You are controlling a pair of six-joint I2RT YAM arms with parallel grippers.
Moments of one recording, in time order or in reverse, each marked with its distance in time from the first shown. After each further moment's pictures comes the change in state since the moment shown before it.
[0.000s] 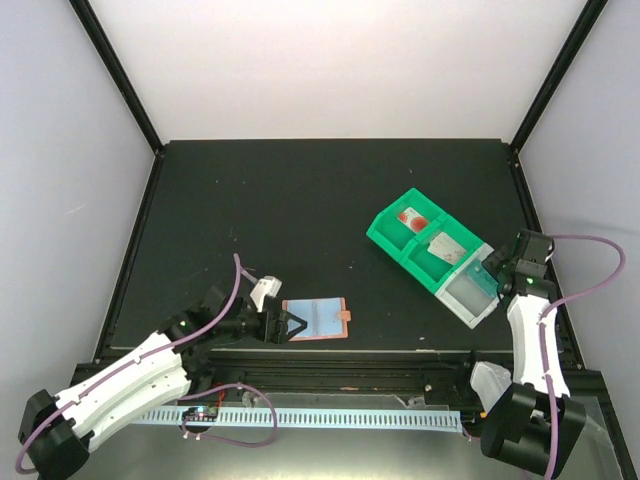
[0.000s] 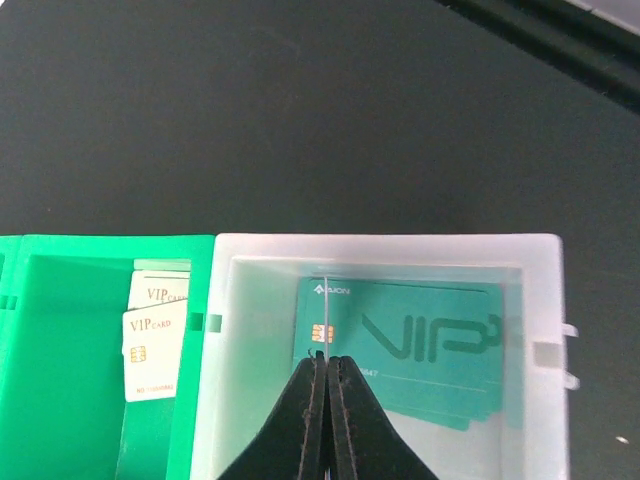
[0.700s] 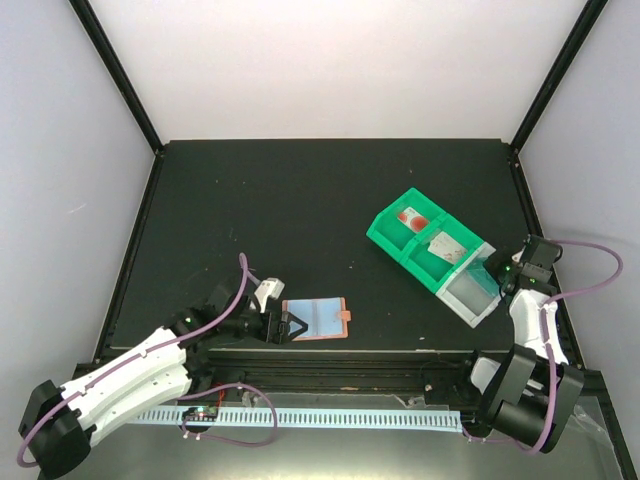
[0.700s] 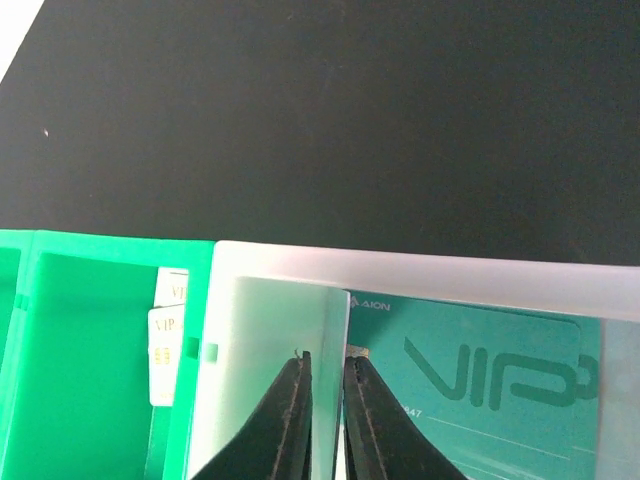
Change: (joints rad) left arm 0.000 0.067 0.001 0.001 0.013 0.006; right arm -0.138 0.145 -0.105 0.264 -0.285 -0.040
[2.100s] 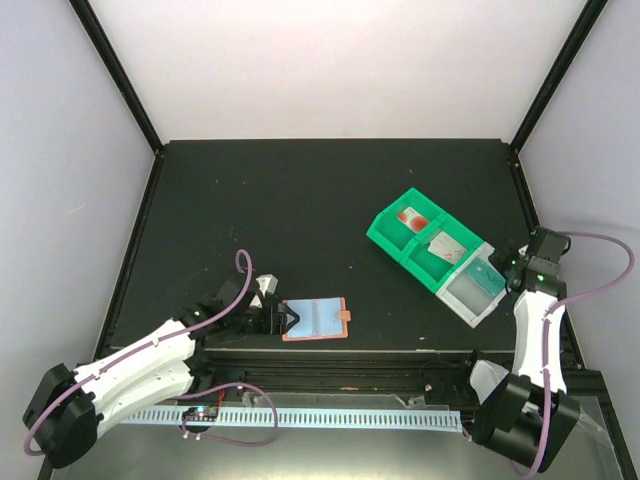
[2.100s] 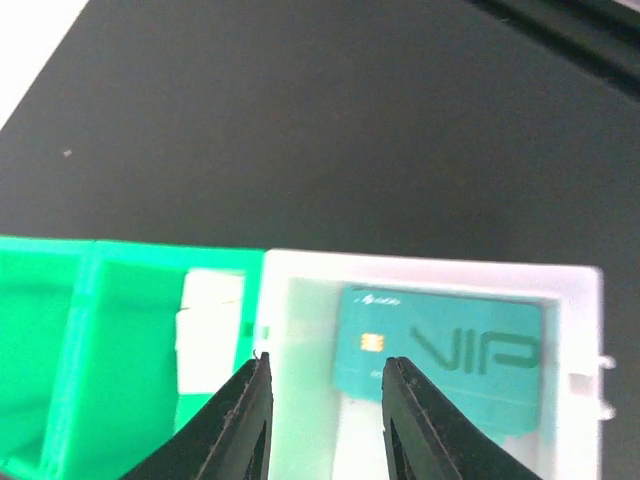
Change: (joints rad) left arm 0.022 0.114 0.000 0.003 -0.156 -0.097; right arm 0.016 -0.085 0.134 -0.214 0.092 -0.024
